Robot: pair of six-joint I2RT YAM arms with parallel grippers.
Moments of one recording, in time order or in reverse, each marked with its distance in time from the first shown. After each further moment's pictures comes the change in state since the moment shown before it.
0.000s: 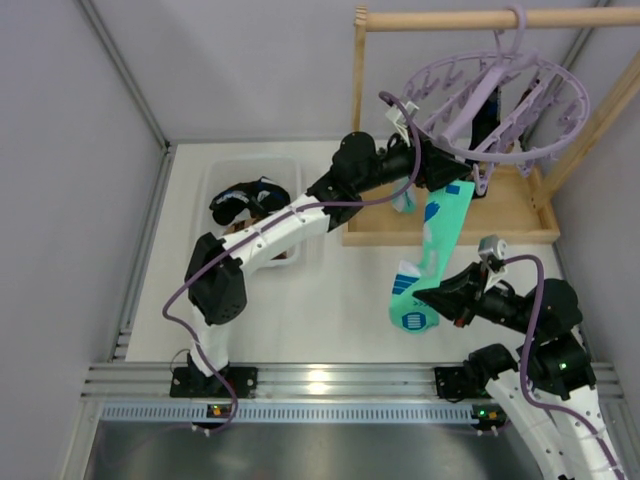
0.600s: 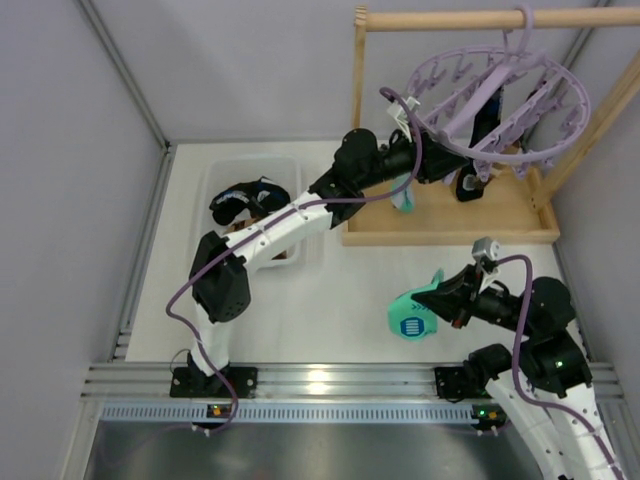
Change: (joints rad) left arm 0.002 0.034 0.049 -0.001 0.003 -0.026; right arm 0.000 0.000 -0.028 -0.029 -0.003 -0.031
